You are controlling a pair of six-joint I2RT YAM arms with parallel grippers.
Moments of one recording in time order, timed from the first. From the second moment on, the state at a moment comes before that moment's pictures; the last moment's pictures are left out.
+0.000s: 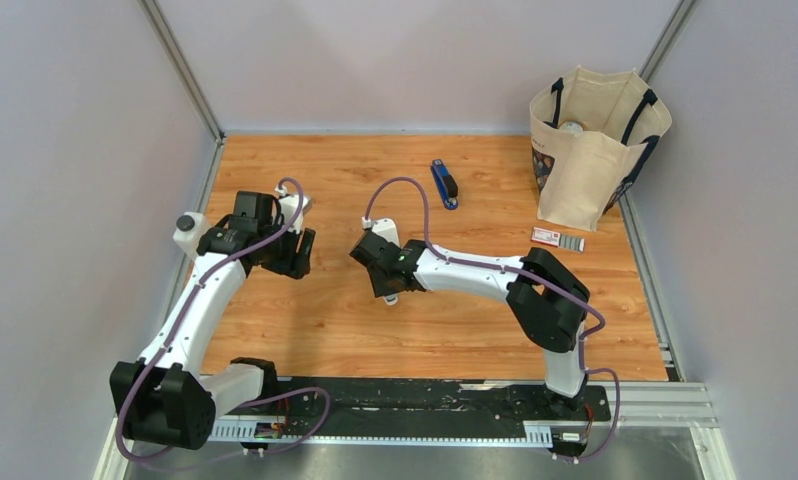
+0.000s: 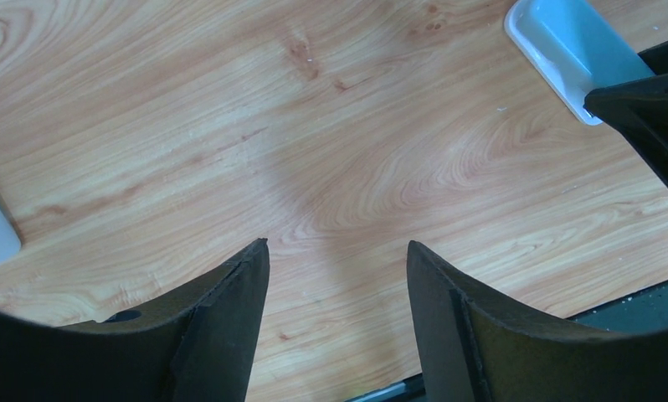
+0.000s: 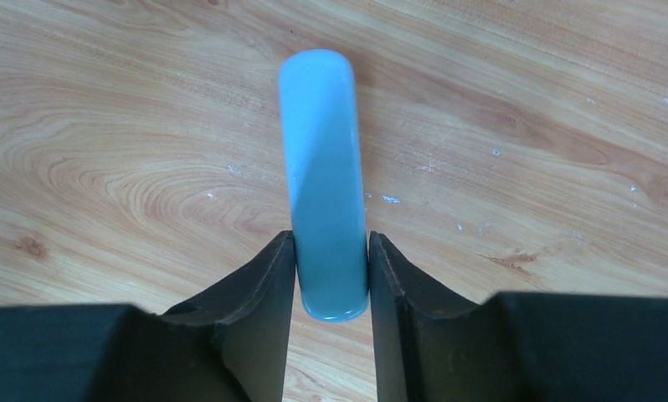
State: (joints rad) left arm -0.14 1.12 0.95 -0.84 0.20 0.19; right arm 1.04 1.92 1.39 -0.55 0.31 0.65
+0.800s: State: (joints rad) left arm -0.13 1.07 0.85 -0.80 0.34 0.29; right arm 1.03 1.87 1.40 -0.24 0.02 0.81
